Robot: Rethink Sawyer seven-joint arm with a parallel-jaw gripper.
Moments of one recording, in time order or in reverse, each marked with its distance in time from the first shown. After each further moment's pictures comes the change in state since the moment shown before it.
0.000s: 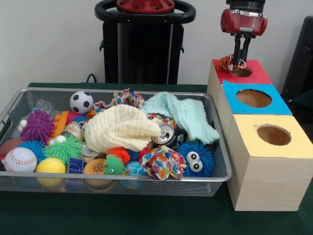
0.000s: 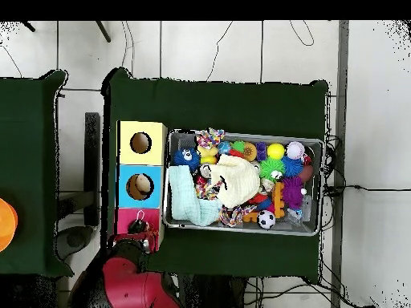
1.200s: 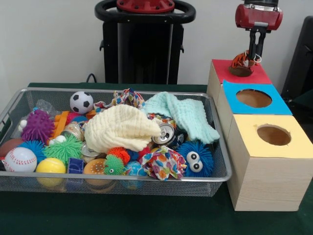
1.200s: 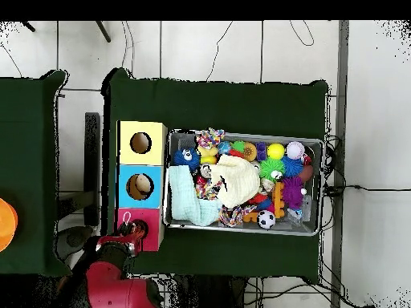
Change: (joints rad) arm 0.084 -0.018 -0.013 0.005 0.124 0.000 0.000
